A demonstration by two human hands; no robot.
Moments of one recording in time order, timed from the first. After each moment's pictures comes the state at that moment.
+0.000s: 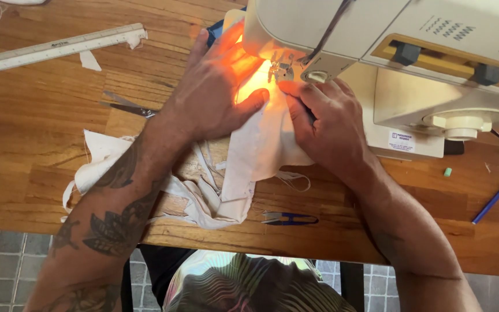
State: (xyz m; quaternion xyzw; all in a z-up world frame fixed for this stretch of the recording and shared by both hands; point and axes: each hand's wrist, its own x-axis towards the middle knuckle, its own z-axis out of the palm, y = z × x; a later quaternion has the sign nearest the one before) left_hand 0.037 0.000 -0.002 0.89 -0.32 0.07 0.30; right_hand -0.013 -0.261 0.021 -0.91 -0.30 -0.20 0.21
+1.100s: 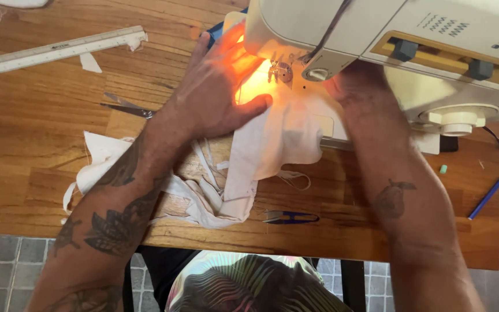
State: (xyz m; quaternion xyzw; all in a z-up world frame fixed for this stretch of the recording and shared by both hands) left_hand 0.041 0.000 0.001 0.90 -0.33 0.06 0.28; right_hand 0.029 -0.277 0.054 -0.86 0.25 -0.01 0.44
